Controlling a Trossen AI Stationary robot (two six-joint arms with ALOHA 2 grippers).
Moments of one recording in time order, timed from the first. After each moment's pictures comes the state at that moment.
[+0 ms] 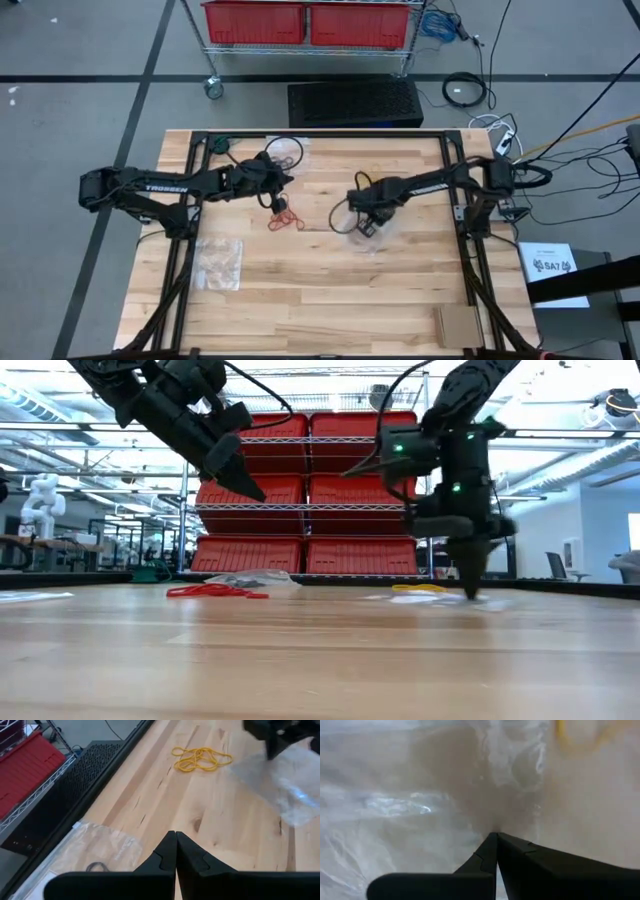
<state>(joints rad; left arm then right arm) 0.24 1.21 0.63 0.04 -0.20 0.10 -0.09 1.78 1.04 -0.86 0.04 0.76</state>
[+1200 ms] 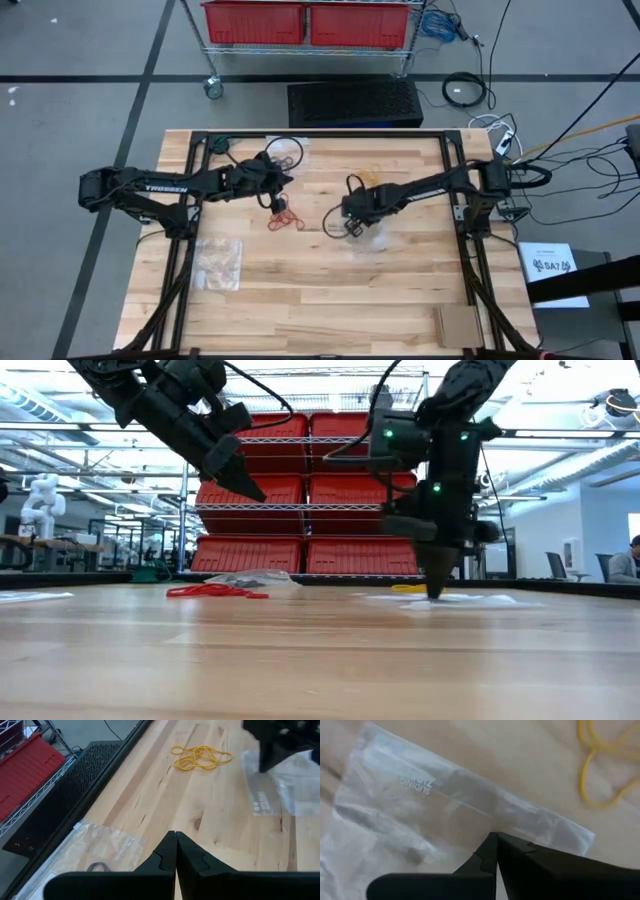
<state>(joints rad) 0.24 1.21 0.63 0.04 -0.20 0.11 -0.03 1.83 1.04 -0.68 0.18 0.87</state>
